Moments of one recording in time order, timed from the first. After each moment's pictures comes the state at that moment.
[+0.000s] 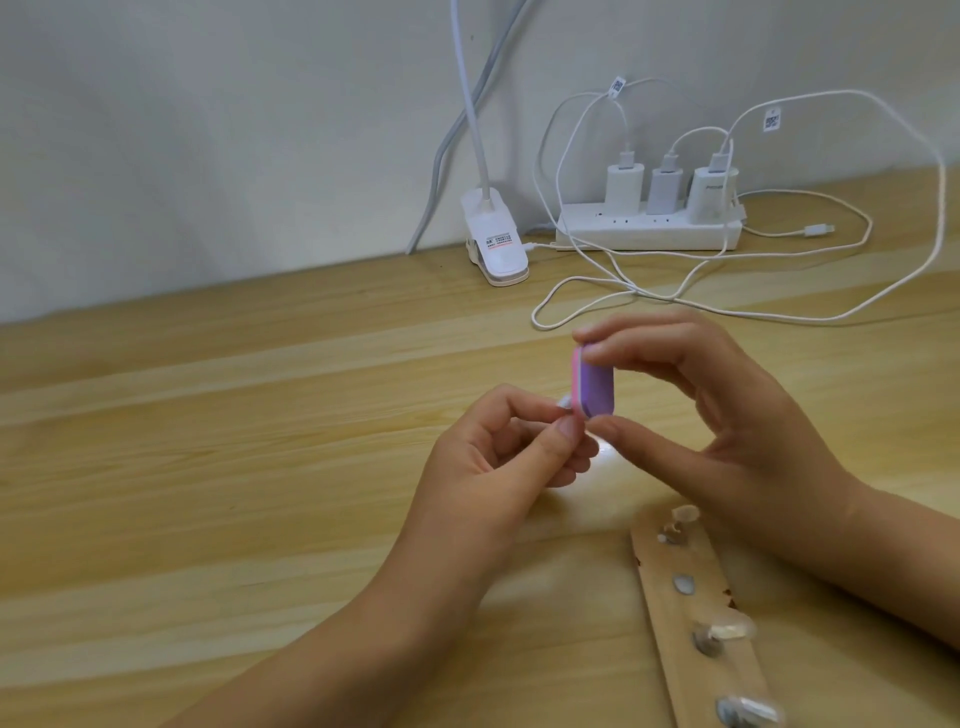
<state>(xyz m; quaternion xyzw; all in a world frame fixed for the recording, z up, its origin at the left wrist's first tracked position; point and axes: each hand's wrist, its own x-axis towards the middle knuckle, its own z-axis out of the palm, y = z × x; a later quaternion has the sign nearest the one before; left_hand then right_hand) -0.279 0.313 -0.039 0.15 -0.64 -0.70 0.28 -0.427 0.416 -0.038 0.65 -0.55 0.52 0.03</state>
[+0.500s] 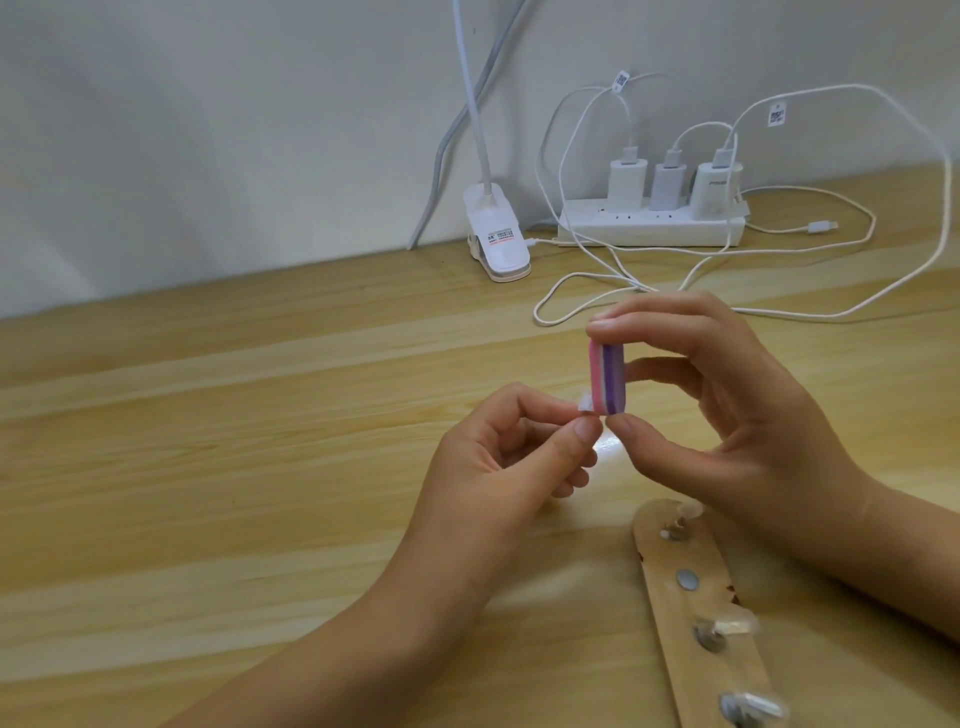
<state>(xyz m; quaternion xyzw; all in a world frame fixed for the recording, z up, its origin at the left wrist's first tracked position) -0.279 0.314 -0.038 0.16 -0.67 -0.67 0.27 -0.430 0.415 -0.040 0.66 -0.52 0.54 0.00</state>
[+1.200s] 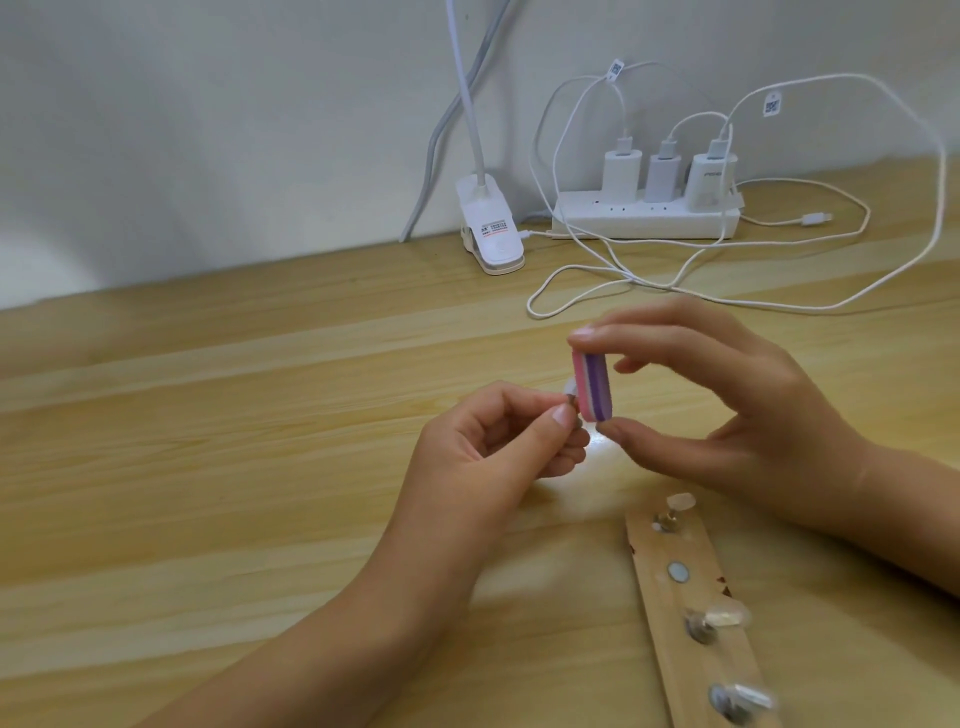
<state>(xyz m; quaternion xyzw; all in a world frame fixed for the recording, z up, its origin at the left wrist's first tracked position) -0.280 0.313 -0.042 0.17 -0.63 -0.70 0.29 -0.446 0.418 -0.033 0.71 -0.55 0.43 0.08</state>
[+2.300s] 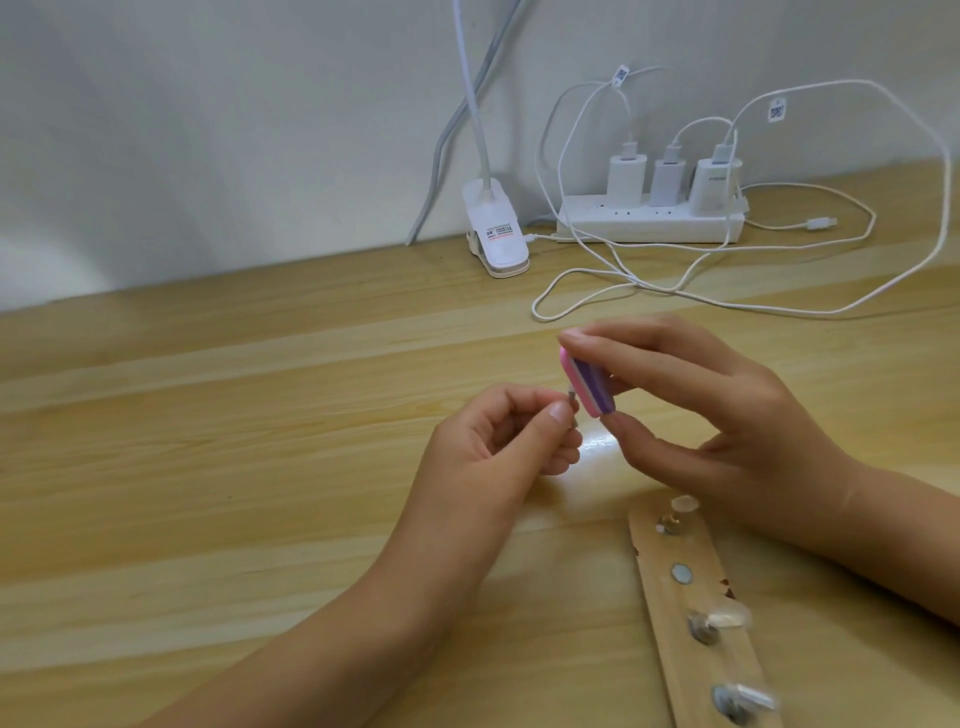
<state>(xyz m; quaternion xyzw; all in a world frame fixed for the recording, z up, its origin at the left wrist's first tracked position) -0.282 0.307 -0.048 0.17 -0.64 -0.69 0.28 -0.439 0.416 -0.042 0.71 -0.56 0.43 0.08</state>
